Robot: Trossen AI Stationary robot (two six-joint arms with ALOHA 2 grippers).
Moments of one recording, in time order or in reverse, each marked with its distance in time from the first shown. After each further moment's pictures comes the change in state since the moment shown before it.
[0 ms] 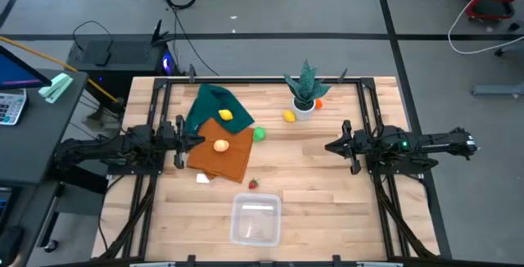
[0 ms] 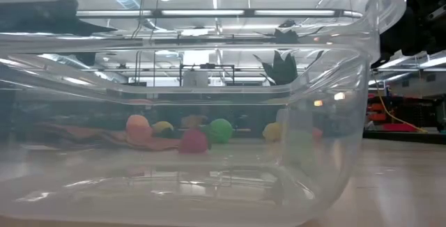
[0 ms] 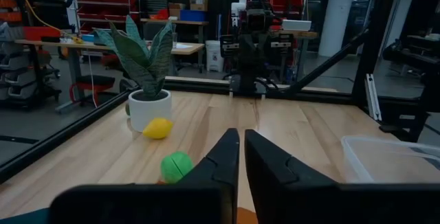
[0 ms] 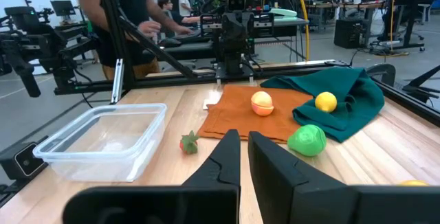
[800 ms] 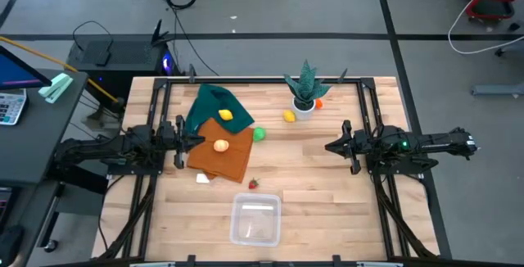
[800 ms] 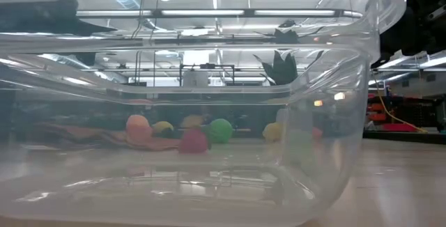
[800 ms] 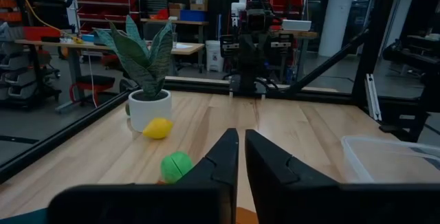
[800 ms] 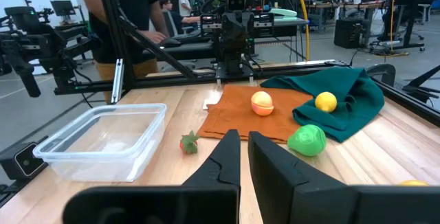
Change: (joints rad) left arm 0.000 0.000 0.000 0.000 0.000 0.000; right arm 0.000 0.000 0.000 0.000 0.000 0.000
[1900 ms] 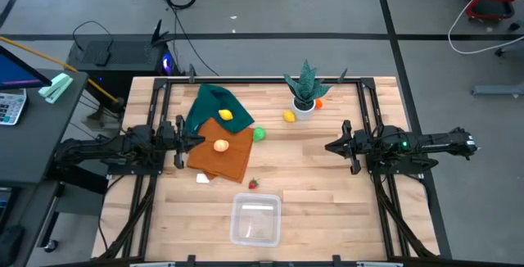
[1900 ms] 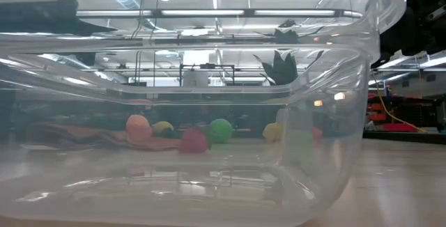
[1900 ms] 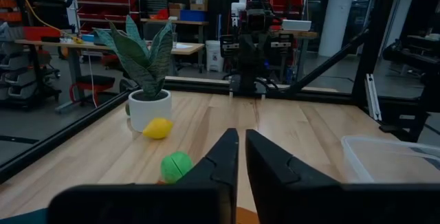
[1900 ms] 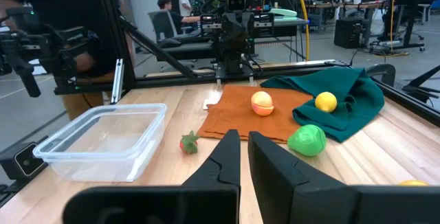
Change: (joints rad) left arm 0.000 0.000 0.000 0.000 0.000 0.000; right arm 0.000 0.000 0.000 0.000 0.000 0.000
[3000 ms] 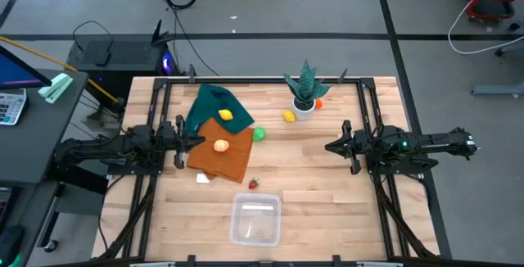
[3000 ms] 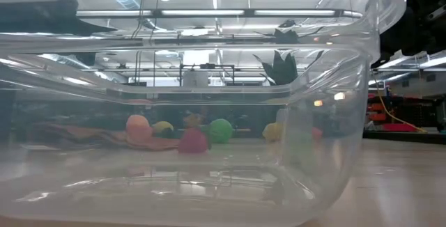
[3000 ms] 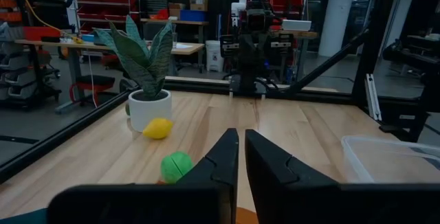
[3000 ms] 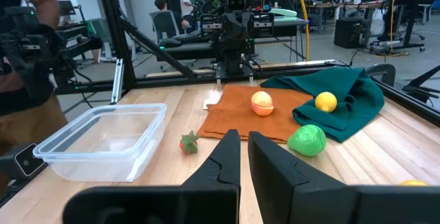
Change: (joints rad) left arm 0.000 0.000 0.000 0.000 0.000 0.000; right arm 0.000 0.000 0.000 0.000 0.000 0.000
